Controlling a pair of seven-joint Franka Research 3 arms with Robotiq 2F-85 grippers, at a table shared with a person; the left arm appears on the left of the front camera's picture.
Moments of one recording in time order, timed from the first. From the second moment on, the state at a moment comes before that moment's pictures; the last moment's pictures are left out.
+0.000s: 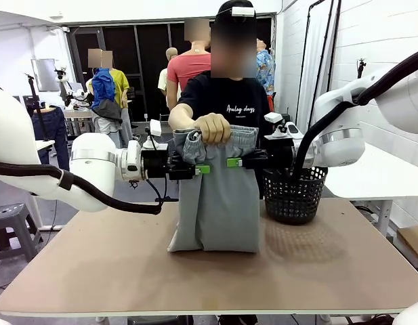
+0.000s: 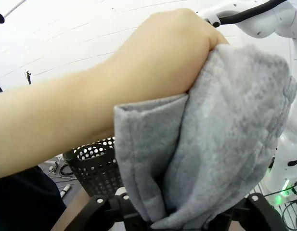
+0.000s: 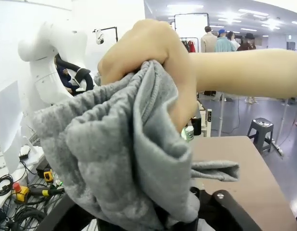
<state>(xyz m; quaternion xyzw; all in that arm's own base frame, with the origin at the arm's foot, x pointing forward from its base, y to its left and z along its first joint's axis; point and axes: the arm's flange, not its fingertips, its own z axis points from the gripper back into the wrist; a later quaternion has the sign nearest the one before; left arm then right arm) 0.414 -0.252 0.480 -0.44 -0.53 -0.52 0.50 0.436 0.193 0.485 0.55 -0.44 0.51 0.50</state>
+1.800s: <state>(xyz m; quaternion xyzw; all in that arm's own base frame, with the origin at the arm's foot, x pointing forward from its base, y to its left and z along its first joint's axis) 0.414 -0.251 0.480 -0.46 -0.51 -0.51 0.53 0.443 0.194 0.483 0.55 -0.39 0.52 0.52</state>
